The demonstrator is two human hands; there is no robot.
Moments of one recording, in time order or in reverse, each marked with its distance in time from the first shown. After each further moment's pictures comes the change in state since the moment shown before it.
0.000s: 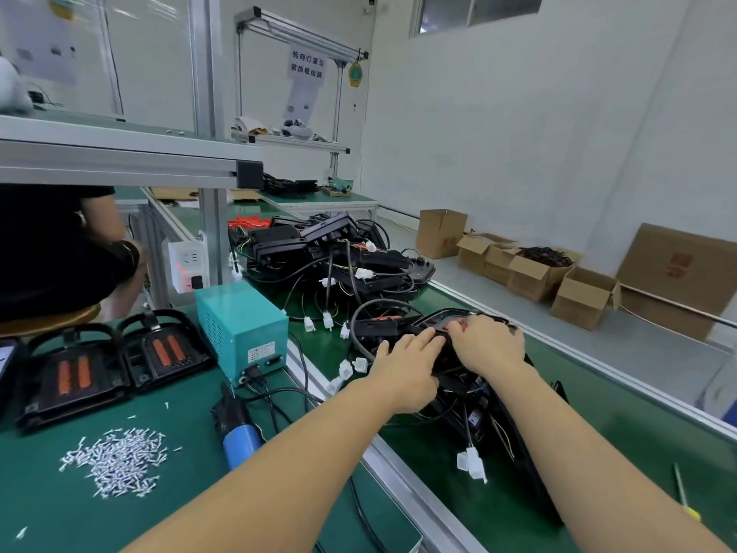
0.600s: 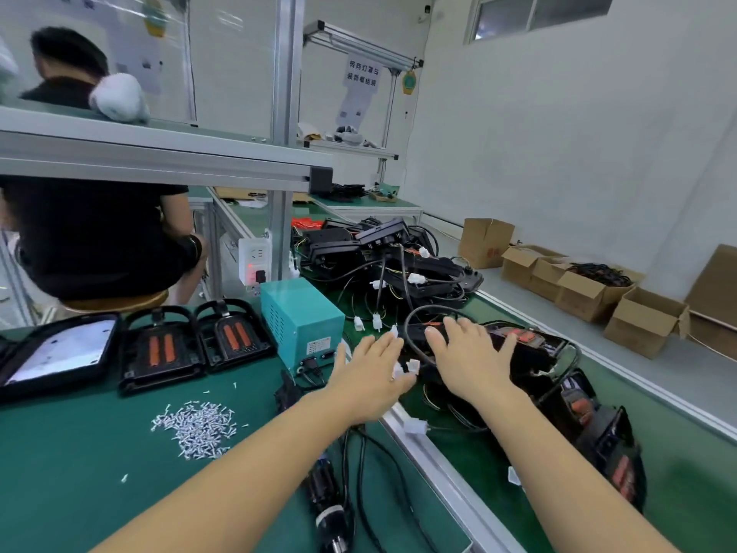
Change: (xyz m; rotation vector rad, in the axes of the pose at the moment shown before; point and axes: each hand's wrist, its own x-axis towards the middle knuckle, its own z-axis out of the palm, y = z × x) left_hand -0.078 -0.074 -0.018 -0.022 0.072 -0.266; right_hand -0.049 -0.077 0.016 0.000 -0.024 -0.279
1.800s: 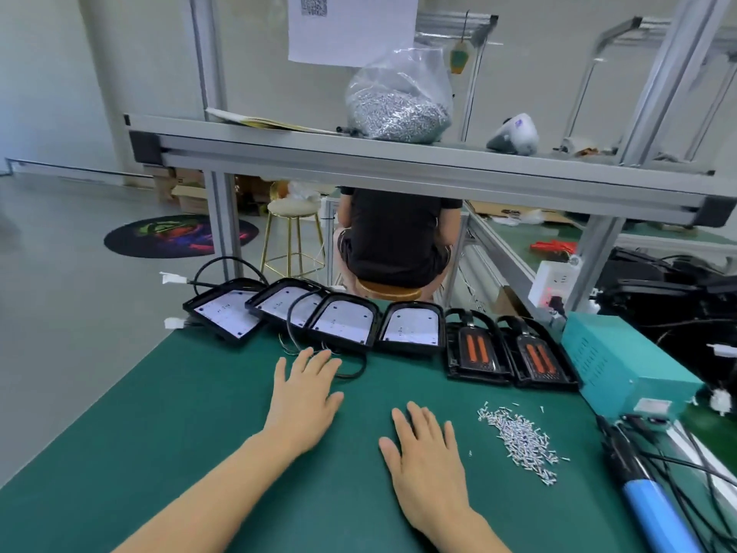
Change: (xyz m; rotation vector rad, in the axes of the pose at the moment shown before) left_hand -0.309 -0.302 -0.040 0.260 0.393 -0.823; right_hand -0.179 -0.339 0.138 0.148 -0.302 -0.825
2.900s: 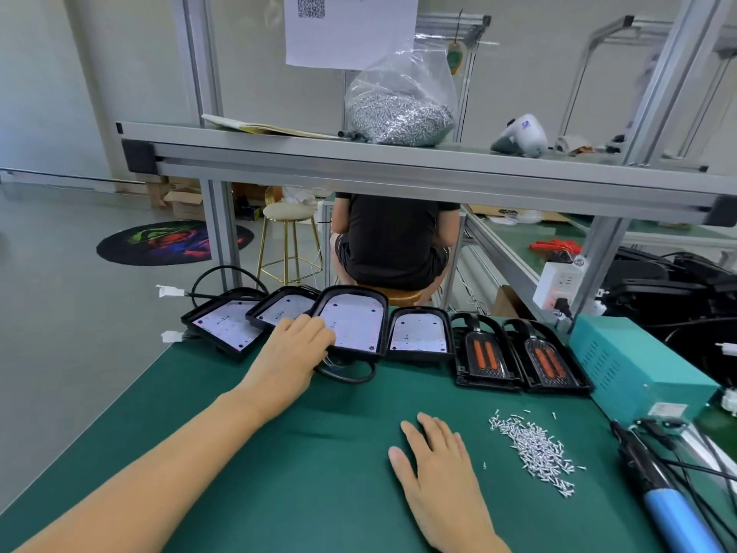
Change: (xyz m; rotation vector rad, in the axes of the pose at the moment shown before) left_hand 0.036 -0.039 -0.054 0.132 0.521 0.533; right_hand 0.002 0.002 0.005 0.108 0.090 0.005
